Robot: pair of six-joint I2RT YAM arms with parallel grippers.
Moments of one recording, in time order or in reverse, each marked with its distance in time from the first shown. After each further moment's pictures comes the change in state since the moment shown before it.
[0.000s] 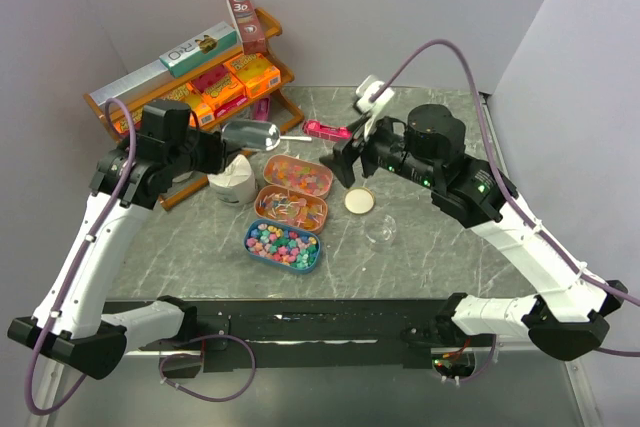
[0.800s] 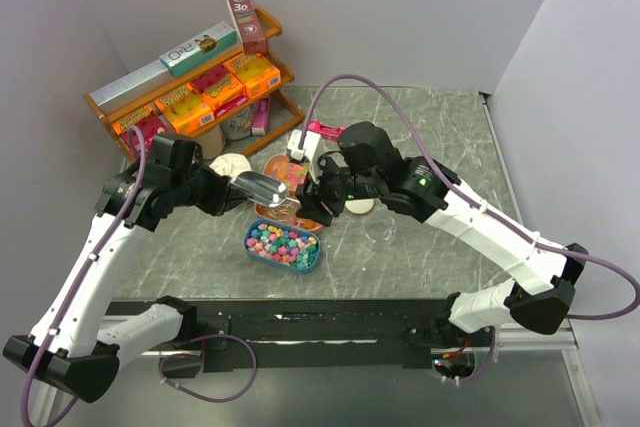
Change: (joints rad) left arm -0.001 -0.116 -0.225 -0.107 0.210 0.210; right arm 0.144 0.178 0.006 -0.213 -0.233 -0.092
